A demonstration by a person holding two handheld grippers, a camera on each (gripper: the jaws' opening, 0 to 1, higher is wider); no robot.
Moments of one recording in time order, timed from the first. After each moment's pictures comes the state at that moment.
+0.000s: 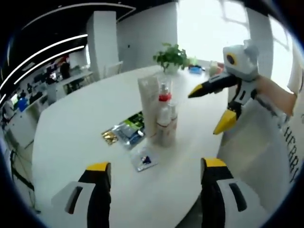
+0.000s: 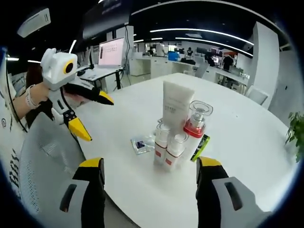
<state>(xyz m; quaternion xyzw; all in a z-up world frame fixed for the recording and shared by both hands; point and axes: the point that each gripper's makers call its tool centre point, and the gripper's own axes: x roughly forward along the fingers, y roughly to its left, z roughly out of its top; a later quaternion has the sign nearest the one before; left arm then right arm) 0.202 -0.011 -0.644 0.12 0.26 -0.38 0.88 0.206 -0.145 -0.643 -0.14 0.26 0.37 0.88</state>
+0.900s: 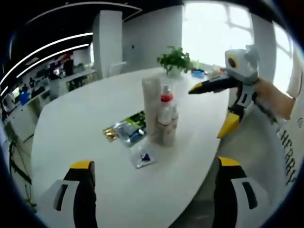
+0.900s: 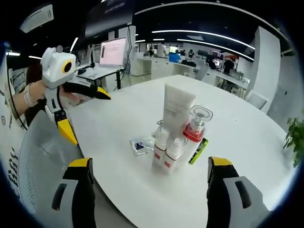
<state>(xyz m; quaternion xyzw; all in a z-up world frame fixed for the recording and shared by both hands) 0.197 -0.004 -0.644 0.10 0.27 -0.37 0.88 0.207 -0.144 -0.639 -0.15 0.25 0.37 0.88</state>
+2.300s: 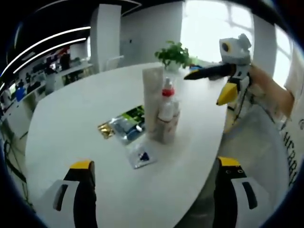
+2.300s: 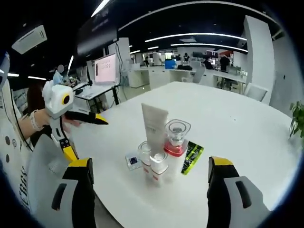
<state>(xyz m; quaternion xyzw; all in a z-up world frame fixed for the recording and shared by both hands) 0.208 -0.017 -0.659 0.10 0.29 -0.39 0.87 0.248 -0.166 -0.607 -0.06 0.24 0.38 0.89</state>
